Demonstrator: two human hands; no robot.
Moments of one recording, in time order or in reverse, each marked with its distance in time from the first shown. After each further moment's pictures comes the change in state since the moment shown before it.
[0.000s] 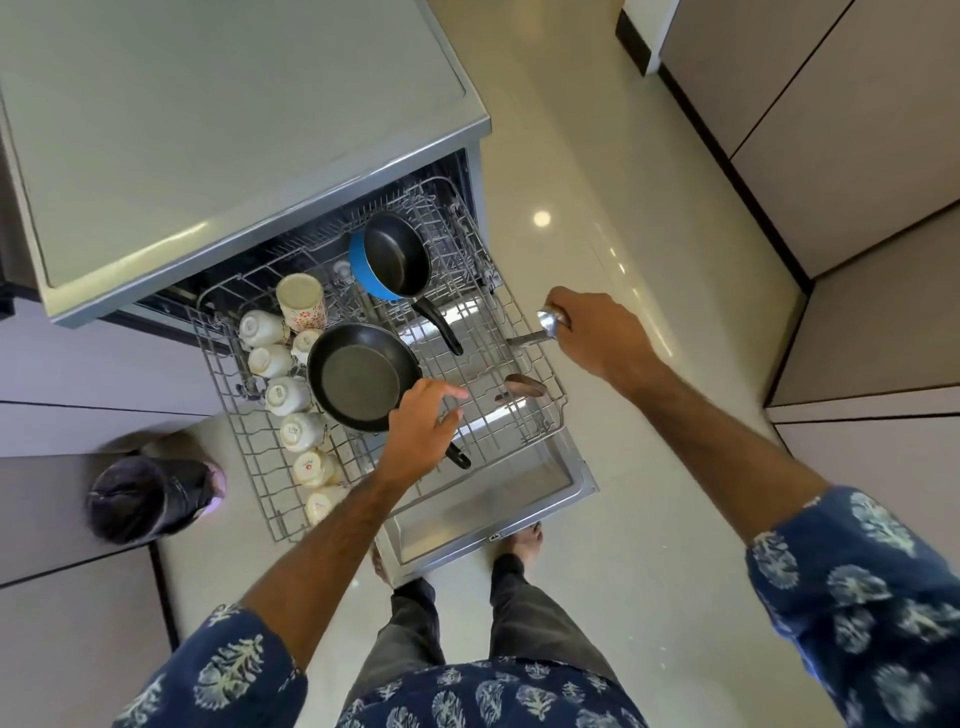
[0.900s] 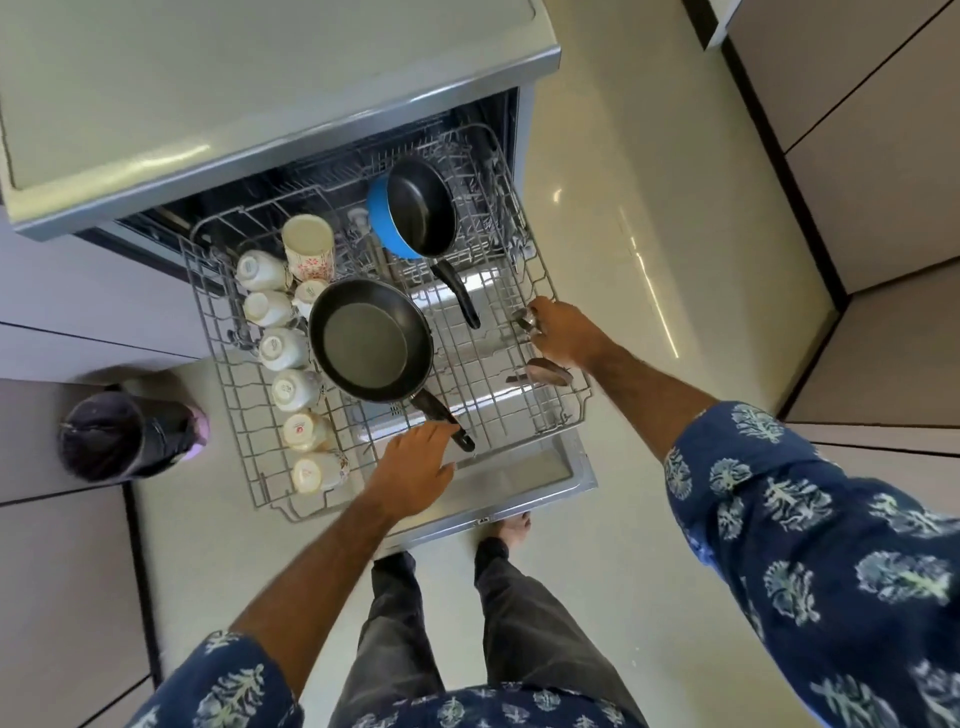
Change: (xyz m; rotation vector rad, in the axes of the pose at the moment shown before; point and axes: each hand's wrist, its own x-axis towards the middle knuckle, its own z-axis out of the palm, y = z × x) left_hand -0.038 -0.079 0.040 0.399 -0.312 -0.086; right_hand 0.077 0.017 0.126 0.004 -0.347 -0.006
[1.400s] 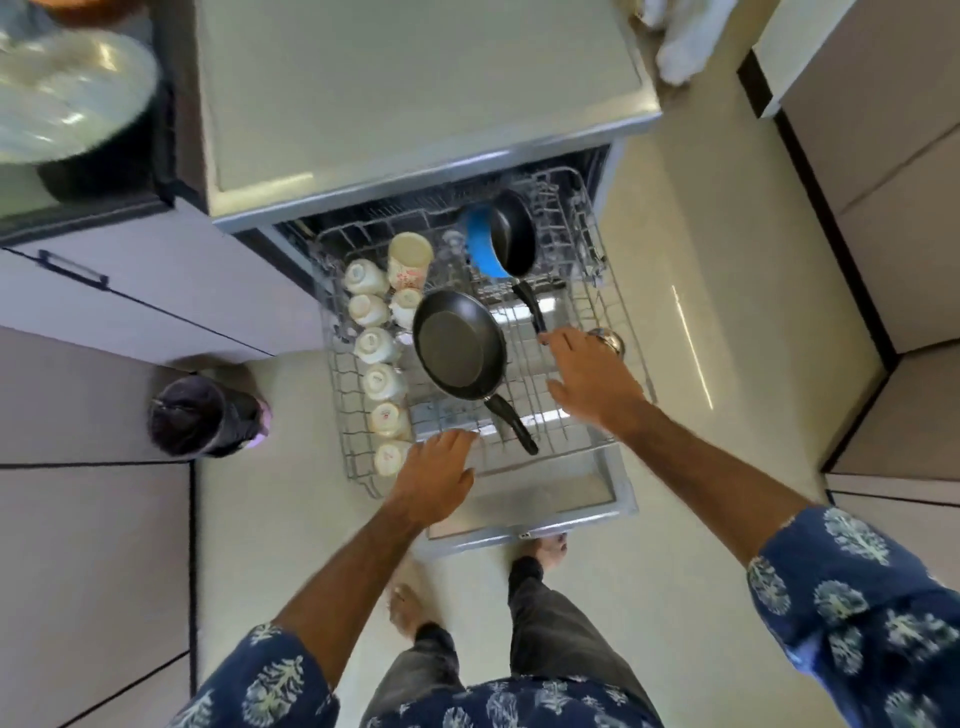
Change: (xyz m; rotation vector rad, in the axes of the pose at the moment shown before) left_hand -0.074 -0.045 -0.019 0.081 0.155 -0.062; right_hand -0.086 -0.111 0.015 -0.314 0.124 -0.220
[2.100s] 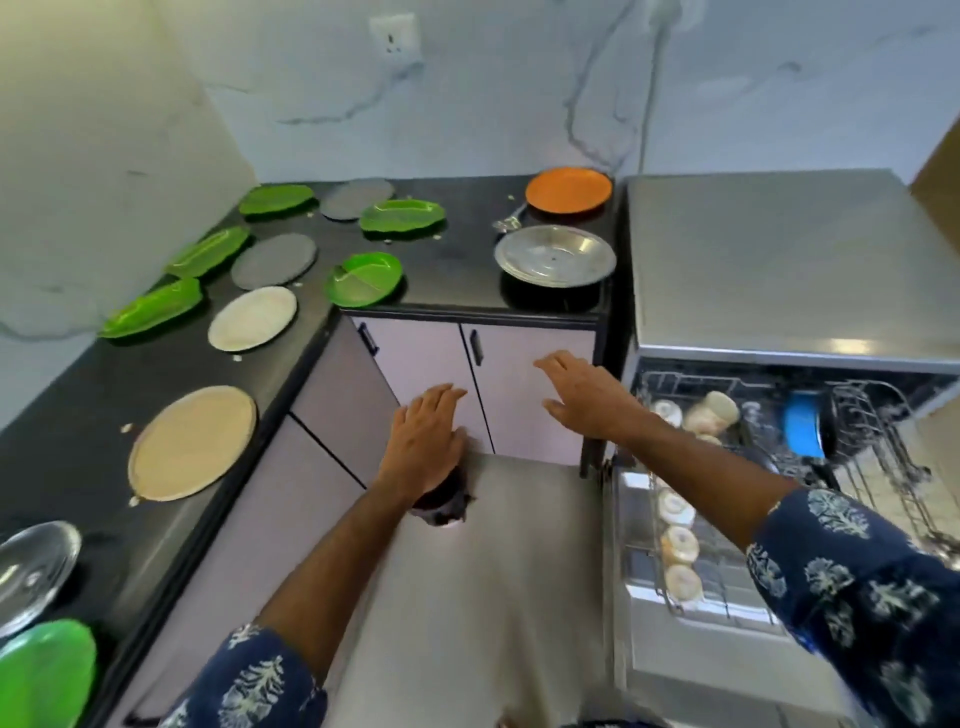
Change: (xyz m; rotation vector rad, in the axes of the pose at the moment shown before) left_hand -0.287 -0.386 -0.220 -0.025 0.670 -0.323; right_hand 0.080 -0.532 -0.050 -0.149 0.175 -0.522
